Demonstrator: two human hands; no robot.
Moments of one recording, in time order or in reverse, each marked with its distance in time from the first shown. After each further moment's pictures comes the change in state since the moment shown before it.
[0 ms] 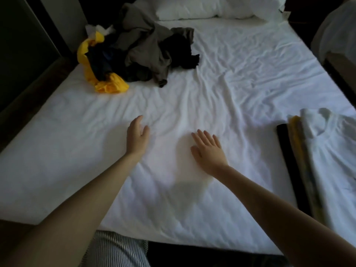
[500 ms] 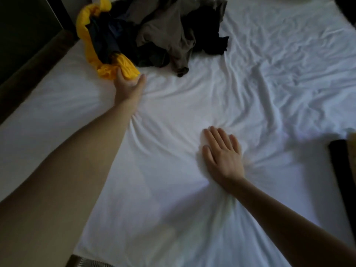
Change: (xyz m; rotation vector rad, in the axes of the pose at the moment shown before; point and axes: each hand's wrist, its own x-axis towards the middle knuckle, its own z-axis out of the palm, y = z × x) left_hand 0.186 -0.039 -0.009 -0.020 0.260 -0.196; right_hand 0.050 -0.005 0.041 0.009 0.222 -0.007
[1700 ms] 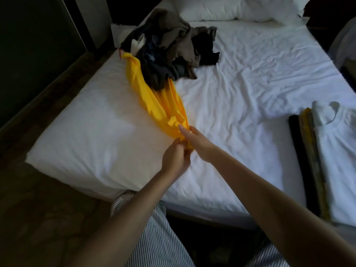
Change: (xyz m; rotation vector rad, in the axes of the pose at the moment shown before) left_hand -0.339 0.009 -0.099 0.258 -0.371 0.455; right_hand -0.069 -0.100 -0.061 1.195 -0.468 0.438
